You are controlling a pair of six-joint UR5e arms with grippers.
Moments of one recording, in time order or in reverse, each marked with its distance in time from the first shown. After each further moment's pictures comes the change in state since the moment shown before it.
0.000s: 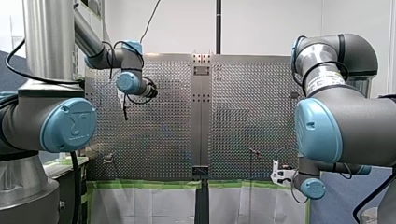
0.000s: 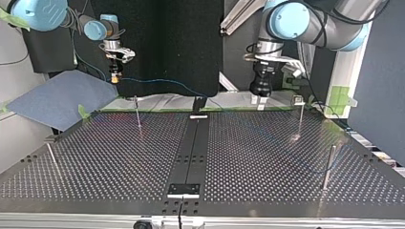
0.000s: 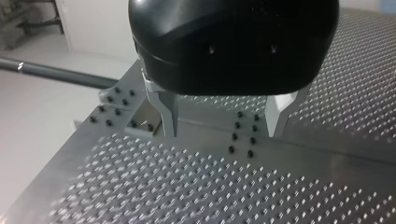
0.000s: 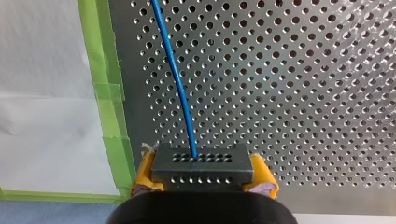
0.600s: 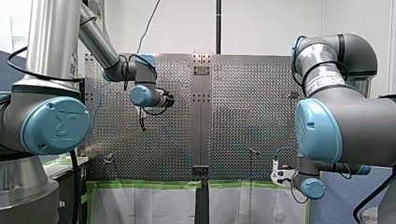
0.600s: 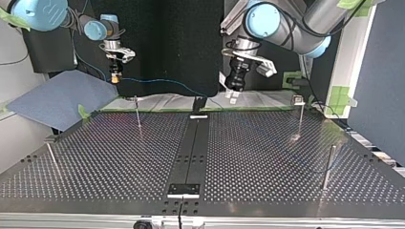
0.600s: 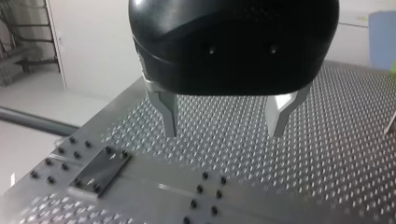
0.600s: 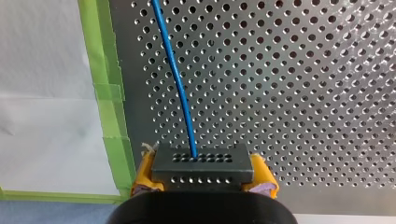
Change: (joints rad) left arm -0.148 -0.148 0.015 0.148 -0.004 -0.044; right arm 0.001 0.000 0.000 0.001 0.001 -0.001
